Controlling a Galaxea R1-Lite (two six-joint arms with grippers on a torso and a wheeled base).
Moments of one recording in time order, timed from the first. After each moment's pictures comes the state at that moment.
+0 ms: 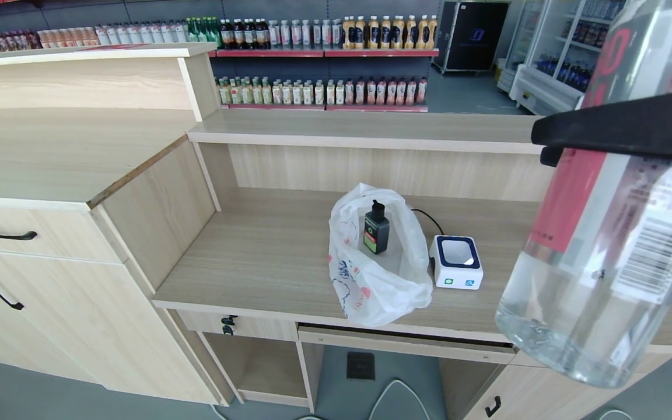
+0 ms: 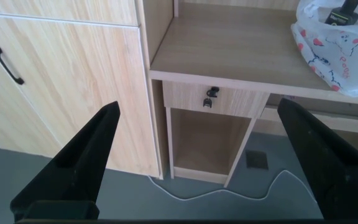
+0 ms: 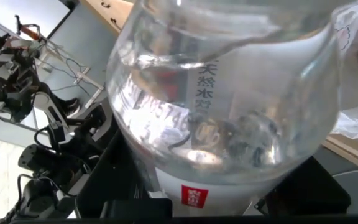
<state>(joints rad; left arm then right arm) 0.00 0.00 0.00 0.00 0.04 -0.01 1.00 1.23 -1.32 0.24 -0.11 0.40</state>
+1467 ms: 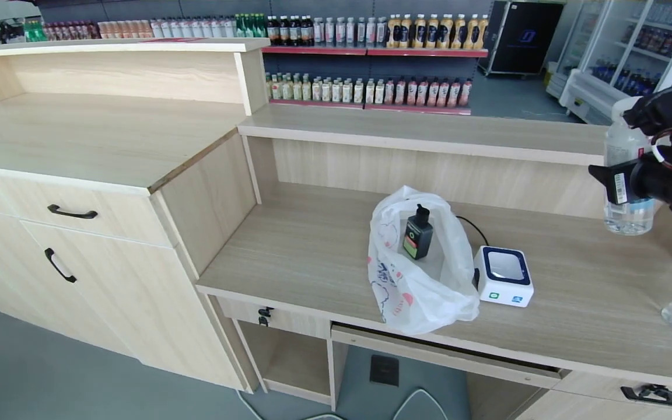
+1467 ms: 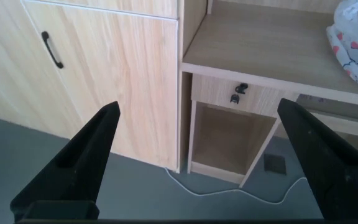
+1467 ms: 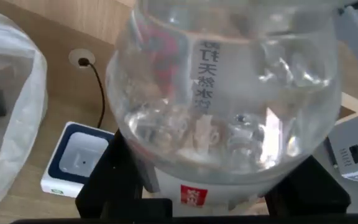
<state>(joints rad) 0.00 0.00 0.00 0.00 0.04 -0.01 -0.07 1.60 -1.01 -0.50 -0.13 -0.46</state>
